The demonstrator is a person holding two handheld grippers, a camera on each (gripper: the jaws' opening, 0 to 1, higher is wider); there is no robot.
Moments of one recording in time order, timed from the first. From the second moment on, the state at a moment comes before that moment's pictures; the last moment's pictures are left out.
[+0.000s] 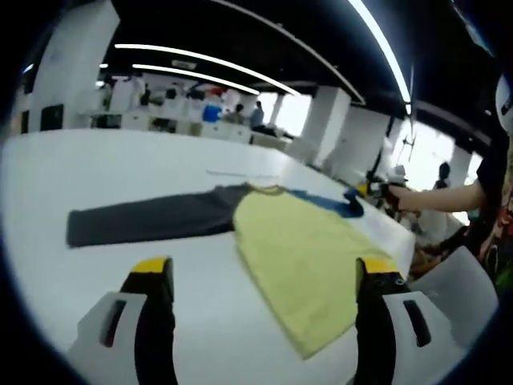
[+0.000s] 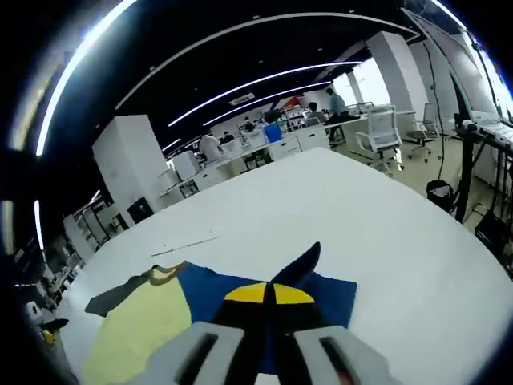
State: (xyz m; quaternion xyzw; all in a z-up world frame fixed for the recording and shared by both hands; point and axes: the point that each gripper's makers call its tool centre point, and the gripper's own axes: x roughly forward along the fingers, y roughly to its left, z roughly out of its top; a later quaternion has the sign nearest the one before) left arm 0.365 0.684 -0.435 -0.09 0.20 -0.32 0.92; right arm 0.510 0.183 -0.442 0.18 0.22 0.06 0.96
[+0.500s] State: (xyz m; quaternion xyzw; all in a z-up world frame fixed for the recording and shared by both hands) left arm 0.366 0.684 -0.427 -0.09 0.19 -0.32 0.92; right arm 0.546 0.283 -0.430 0.17 0.21 0.17 0.95
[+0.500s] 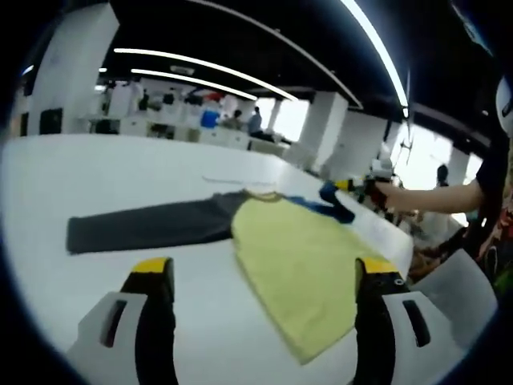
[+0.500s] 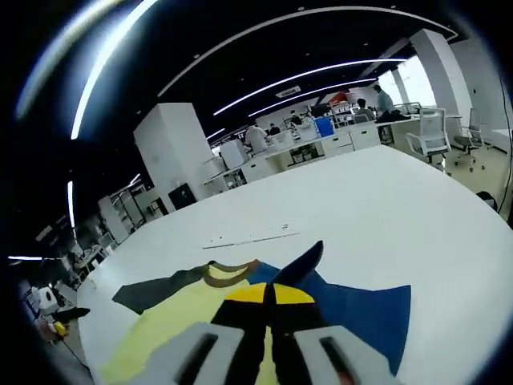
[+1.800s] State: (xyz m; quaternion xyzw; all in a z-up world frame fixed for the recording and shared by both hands) left arm 0.364 0.681 -0.430 -0.09 0.19 -0.33 0.92; right arm 0.562 0.492 -0.416 0.16 0.22 0.32 0.91
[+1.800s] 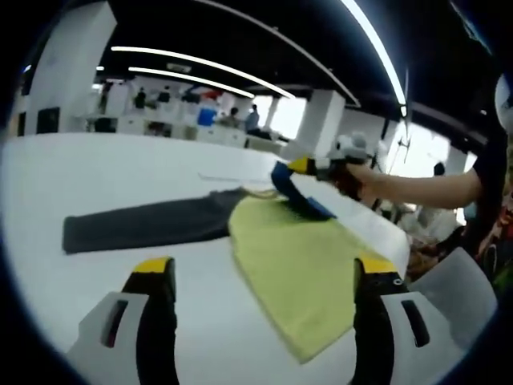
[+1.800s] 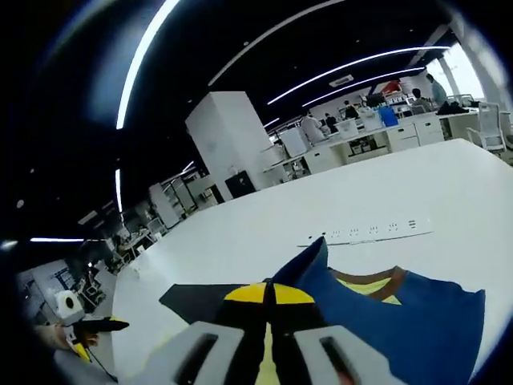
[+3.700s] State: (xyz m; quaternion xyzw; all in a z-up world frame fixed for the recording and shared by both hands) left arm 0.367 0.682 -0.440 -0.09 0.21 -0.33 0.92; right arm 0.542 0.550 -0.478 0.09 0.25 0.39 0.88
